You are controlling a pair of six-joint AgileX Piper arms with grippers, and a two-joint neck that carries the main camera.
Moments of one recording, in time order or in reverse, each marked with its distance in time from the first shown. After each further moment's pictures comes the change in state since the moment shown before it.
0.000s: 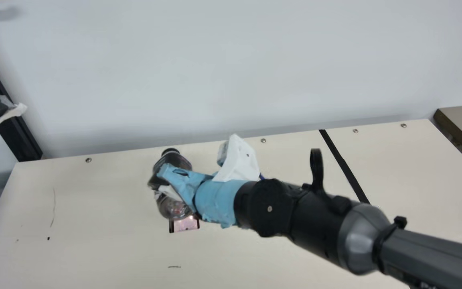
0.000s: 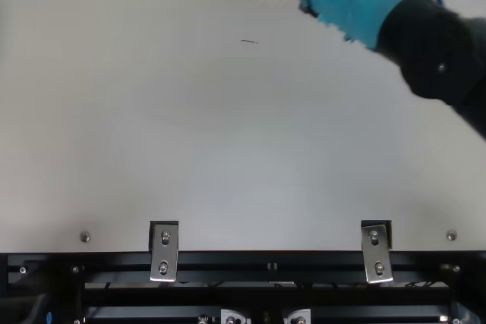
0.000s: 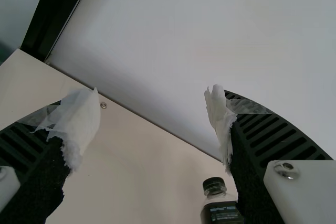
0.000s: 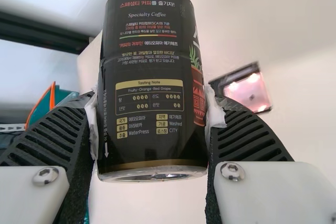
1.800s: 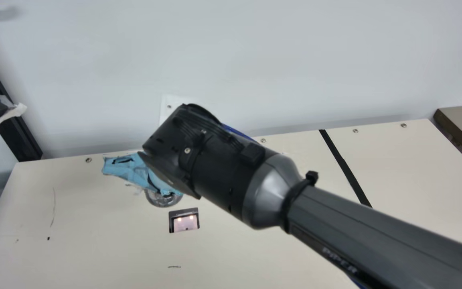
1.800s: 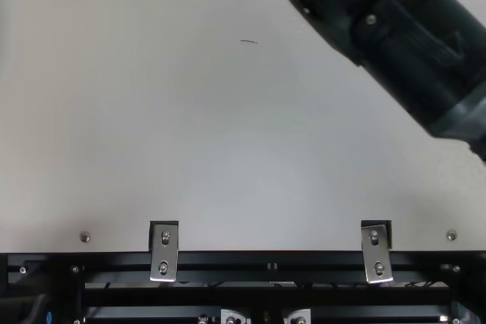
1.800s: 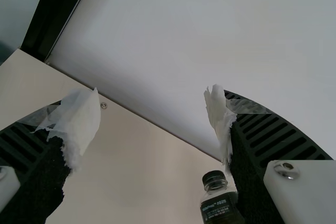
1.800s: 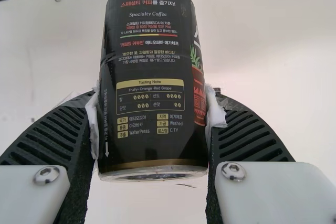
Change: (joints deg) left arm 0.0 0.0 0.0 0.0 0.0 0.0; right arm 11.0 11.8 -34.7 -53.4 41.3 32.3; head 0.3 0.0
